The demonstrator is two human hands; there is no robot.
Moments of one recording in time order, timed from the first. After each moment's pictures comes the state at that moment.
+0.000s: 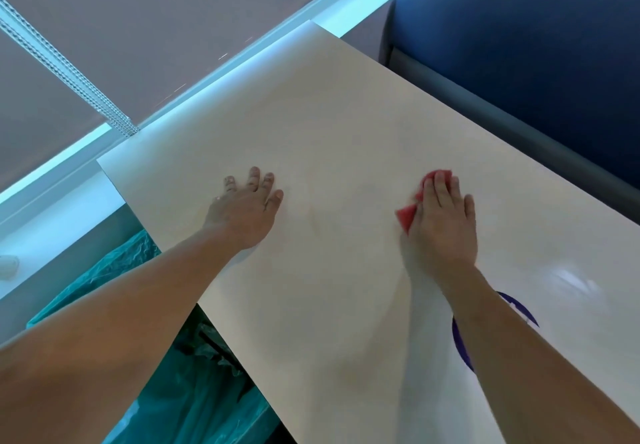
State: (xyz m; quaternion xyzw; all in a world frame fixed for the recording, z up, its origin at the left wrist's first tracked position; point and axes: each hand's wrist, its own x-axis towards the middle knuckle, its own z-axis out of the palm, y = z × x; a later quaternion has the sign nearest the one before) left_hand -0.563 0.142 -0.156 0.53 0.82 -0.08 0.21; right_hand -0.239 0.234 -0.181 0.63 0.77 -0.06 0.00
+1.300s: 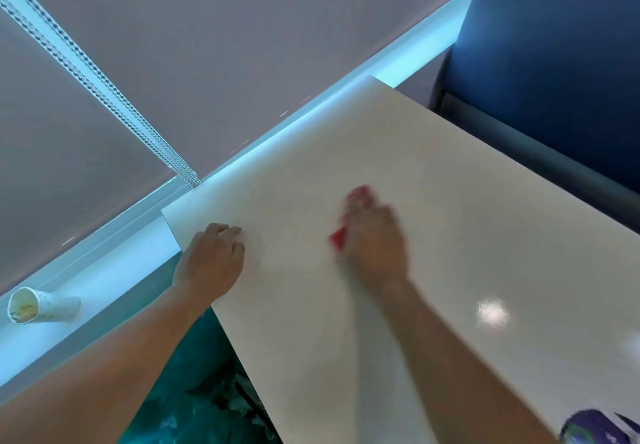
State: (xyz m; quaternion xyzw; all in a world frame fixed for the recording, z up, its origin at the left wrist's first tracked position) left_hand -0.690 0.101 -0.140 0.43 0.90 0.02 0.12; right_hand -0.456 0.243 -0.166 0.46 0.88 -0.11 -0.05
